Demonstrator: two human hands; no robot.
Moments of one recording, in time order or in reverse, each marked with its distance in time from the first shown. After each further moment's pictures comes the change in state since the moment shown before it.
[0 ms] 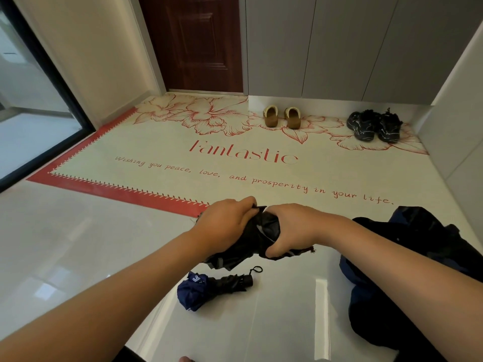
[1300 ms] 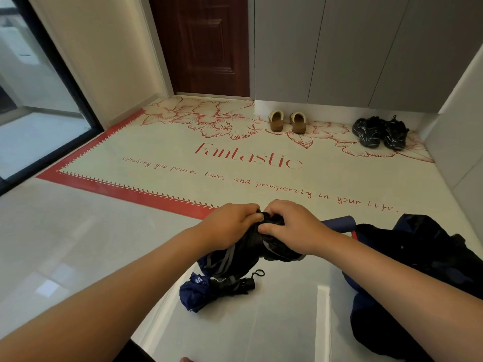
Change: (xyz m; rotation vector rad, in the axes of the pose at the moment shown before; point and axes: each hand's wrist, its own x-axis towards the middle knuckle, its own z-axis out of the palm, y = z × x) left_hand 0.002 0.002 -0.009 -0.271 -0.187 -0.121; right_hand 0.009 0.001 0.019 0.197 0.350 -0.159
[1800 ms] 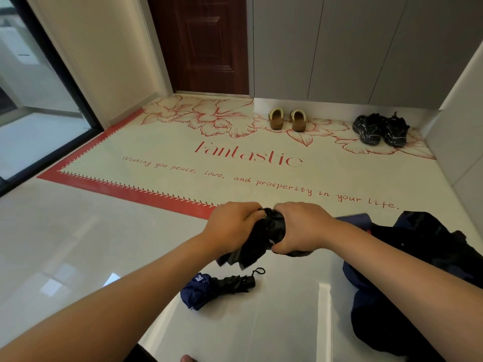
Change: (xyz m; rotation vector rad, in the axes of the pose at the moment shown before) left_hand -0.004 0.011 0.013 0.030 0.212 -0.014; right_hand -0.003 0.008 -0.016 -0.421 -0.200 0.054
